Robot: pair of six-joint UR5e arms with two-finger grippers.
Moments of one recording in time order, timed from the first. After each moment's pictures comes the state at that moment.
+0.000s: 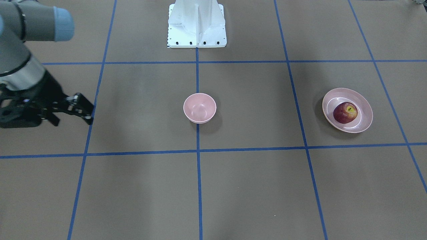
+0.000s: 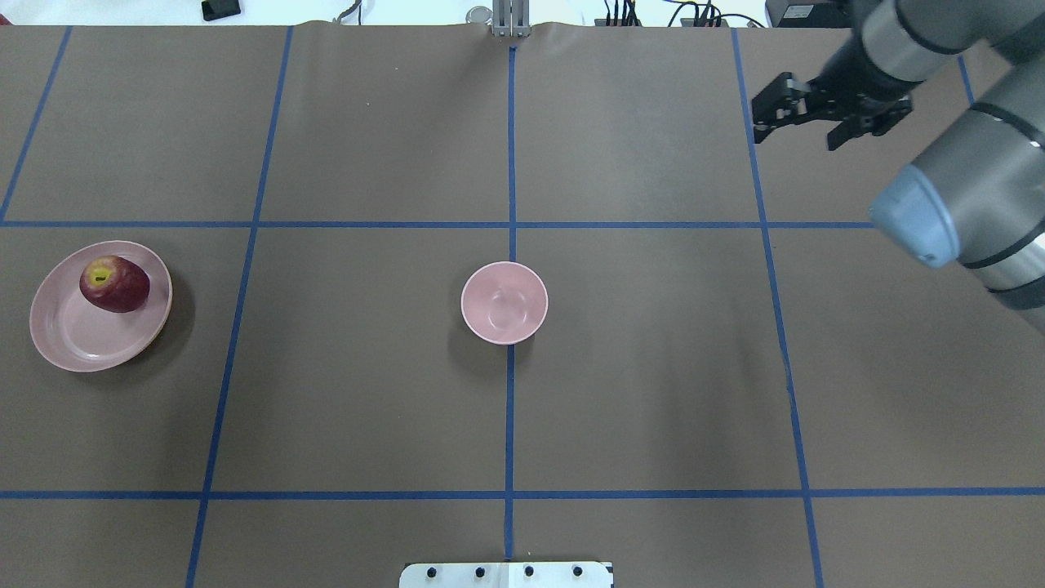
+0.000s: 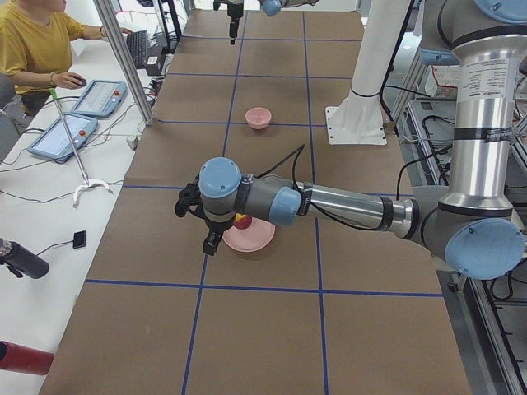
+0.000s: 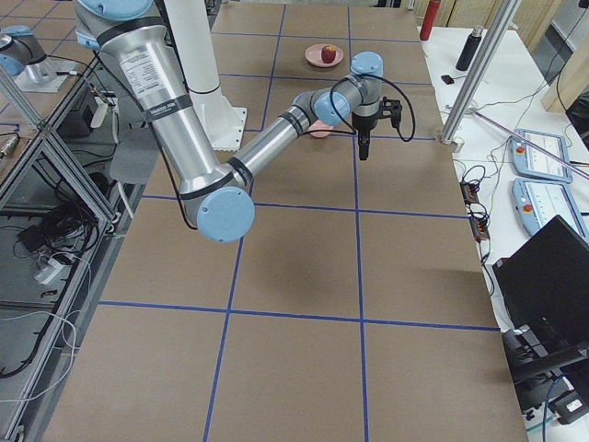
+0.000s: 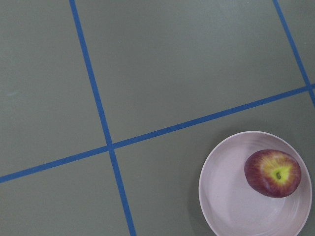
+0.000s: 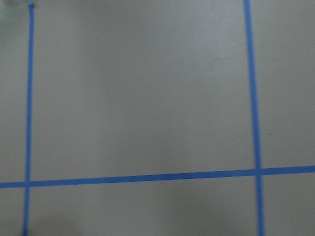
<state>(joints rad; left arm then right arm) -1.52 -1.56 -1.77 -1.68 -2.45 0.02 1.10 -1.19 1.85 -1.63 2.20 0.71</state>
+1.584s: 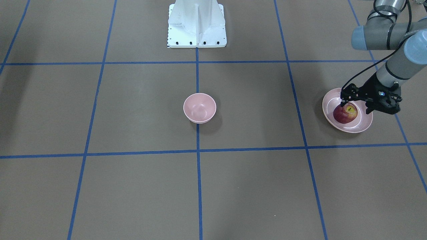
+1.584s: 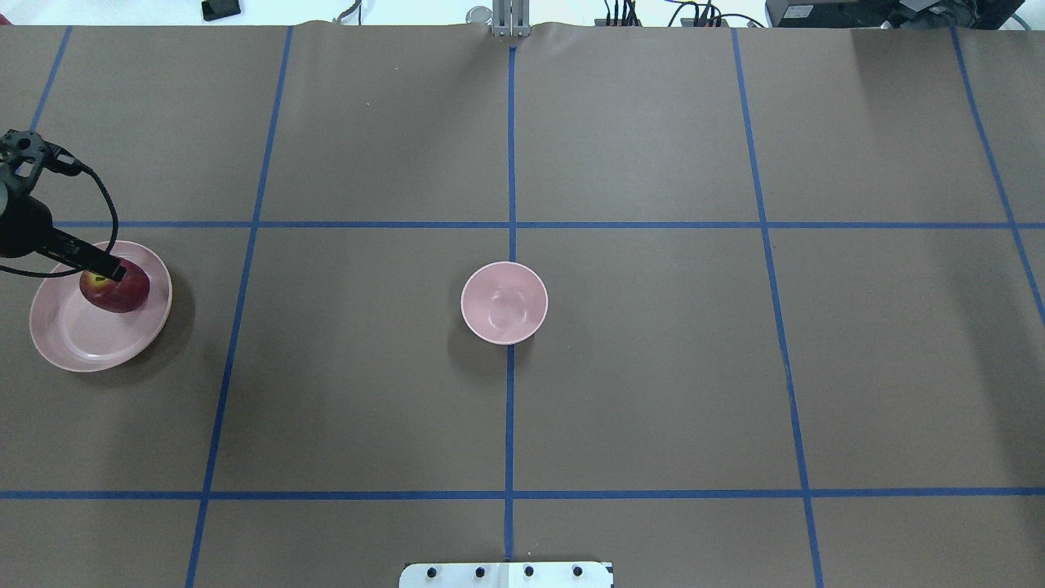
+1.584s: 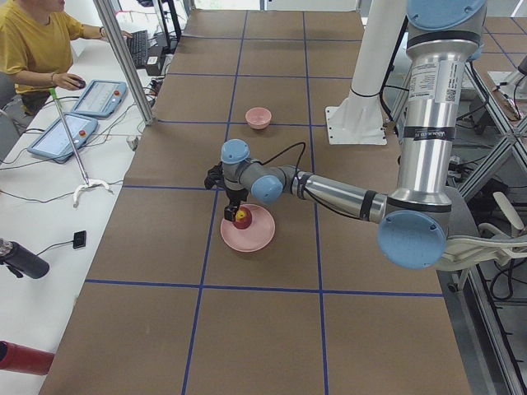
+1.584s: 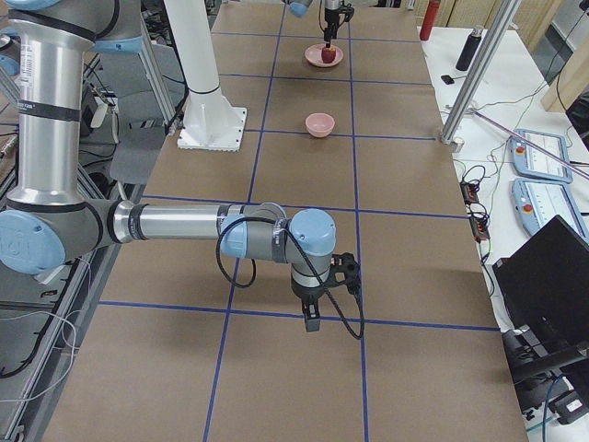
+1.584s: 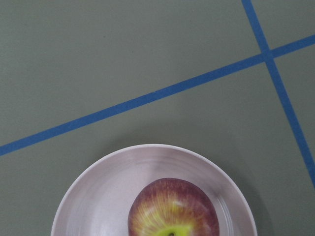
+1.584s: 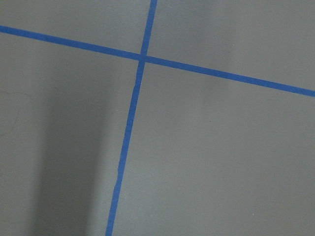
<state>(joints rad) -1.02 -1.62 -1.68 -1.98 -2.19 -0.41 1.63 -1.71 1.76 -1.66 2.27 -0.24</state>
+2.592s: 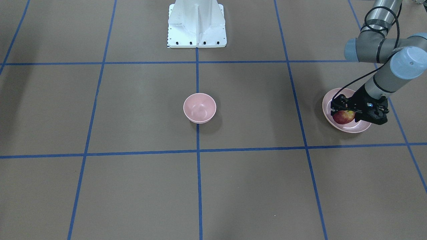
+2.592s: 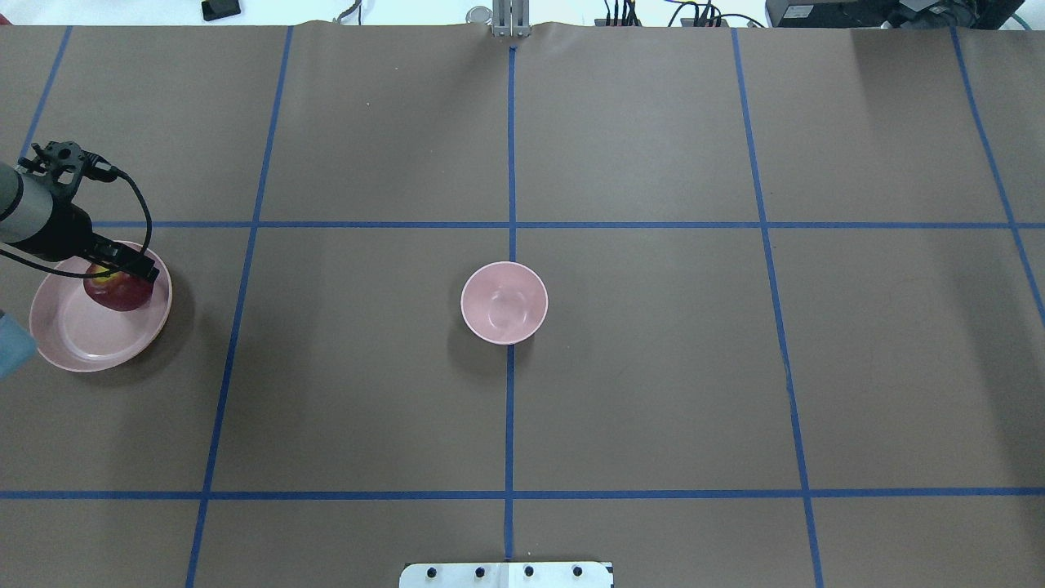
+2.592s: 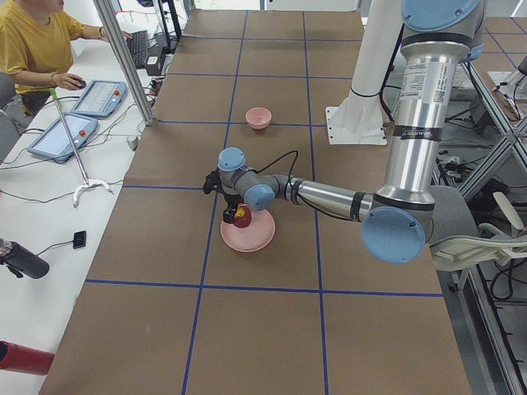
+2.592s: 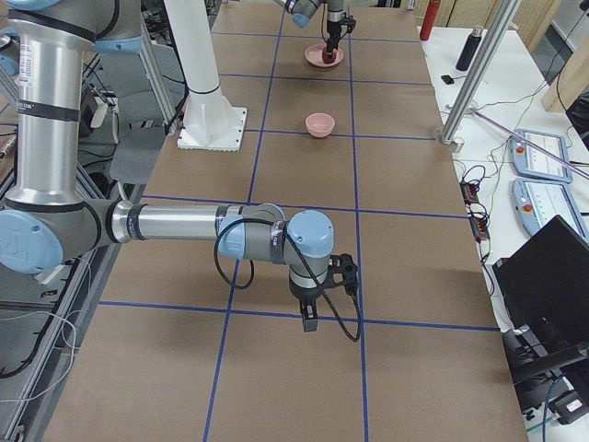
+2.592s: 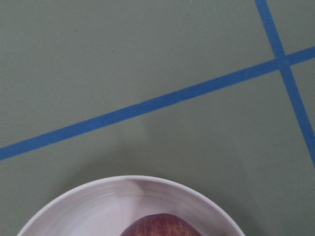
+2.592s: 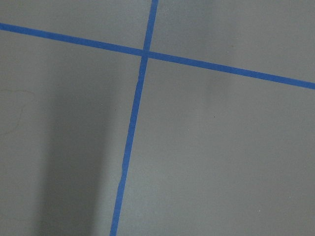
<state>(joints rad) -0.97 -1.68 -1.58 -2.07 -2.19 -0.50 1.63 -1.71 1.76 -1.66 2.28 -0.24</state>
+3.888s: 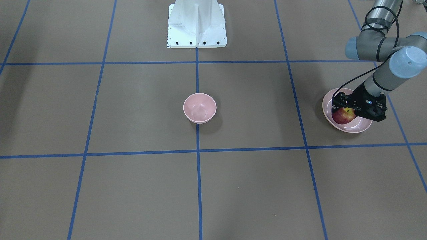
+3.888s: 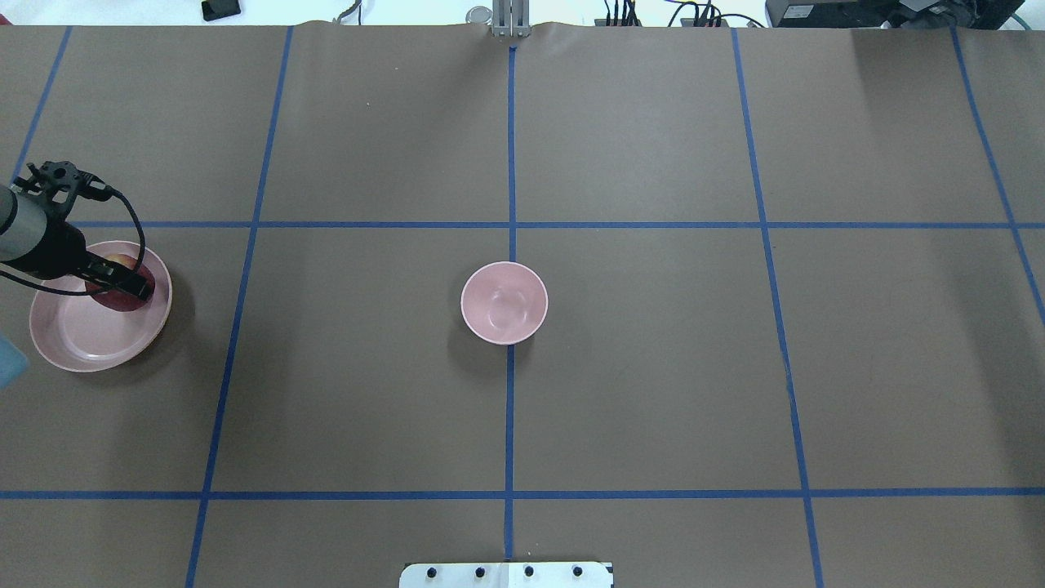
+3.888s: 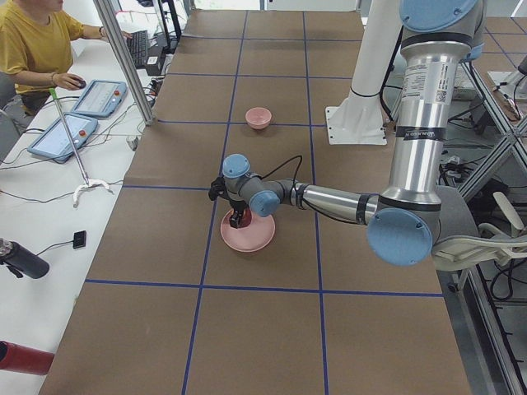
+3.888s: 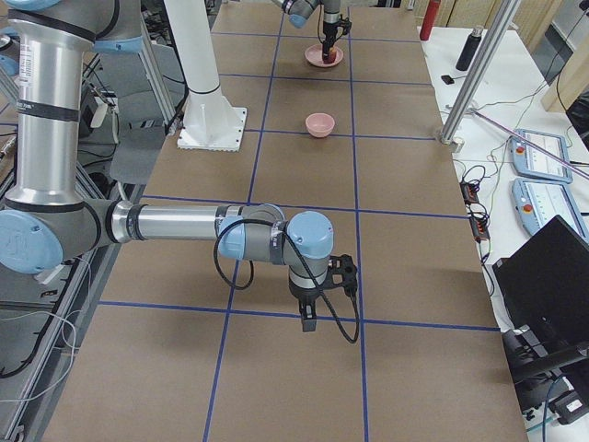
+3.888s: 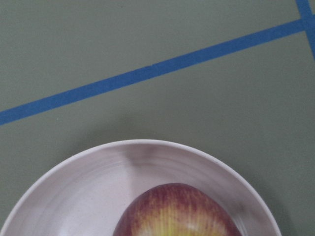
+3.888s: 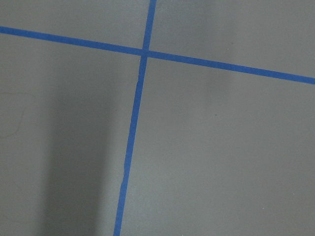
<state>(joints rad) -0.96 -1.64 -1.59 -2.09 -2.21 -0.51 1.63 -1.72 1.76 -1.66 2.28 -0.22</state>
